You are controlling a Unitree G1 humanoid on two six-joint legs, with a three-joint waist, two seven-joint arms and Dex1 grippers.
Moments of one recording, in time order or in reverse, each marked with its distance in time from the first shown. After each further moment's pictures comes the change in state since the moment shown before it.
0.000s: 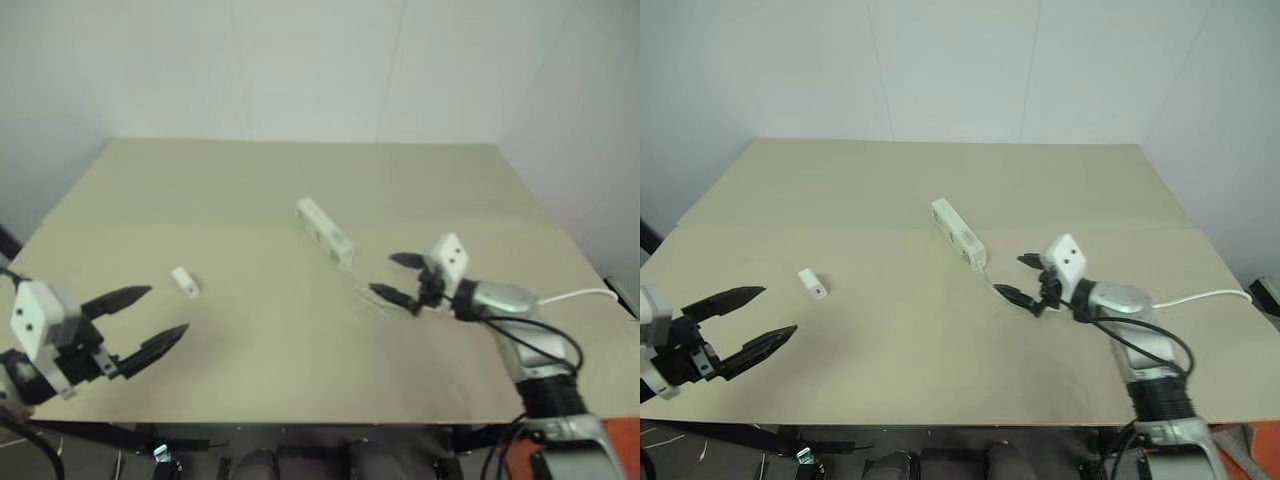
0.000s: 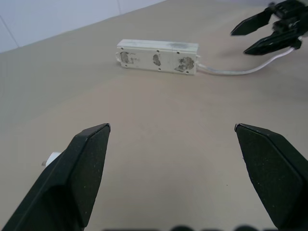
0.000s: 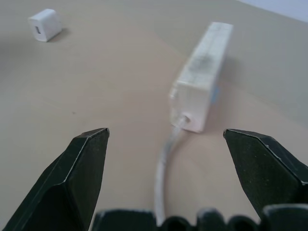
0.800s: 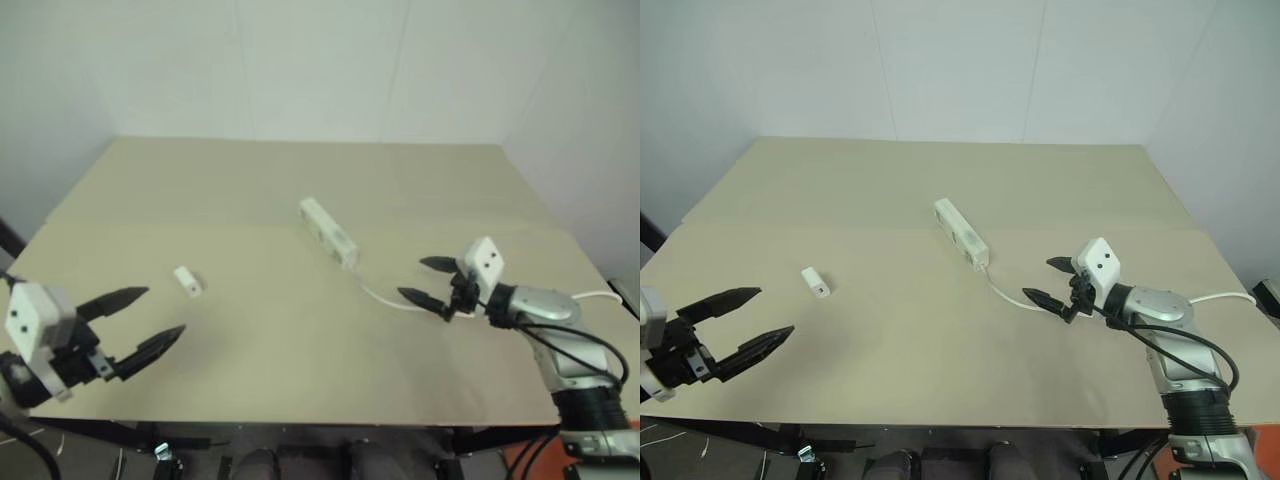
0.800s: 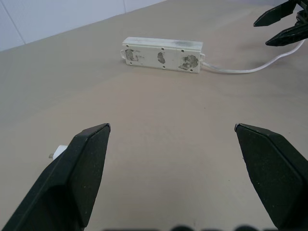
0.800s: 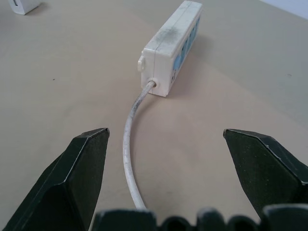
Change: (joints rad) left arm 0.031 0.003 0.028 -0.005 -0.013 0.003 0.001; right arm 0.136 -0.214 -0.142 -0.085 0.067 -0.017 0.090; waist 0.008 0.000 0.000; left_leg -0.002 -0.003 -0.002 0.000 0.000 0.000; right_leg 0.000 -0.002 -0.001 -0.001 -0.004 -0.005
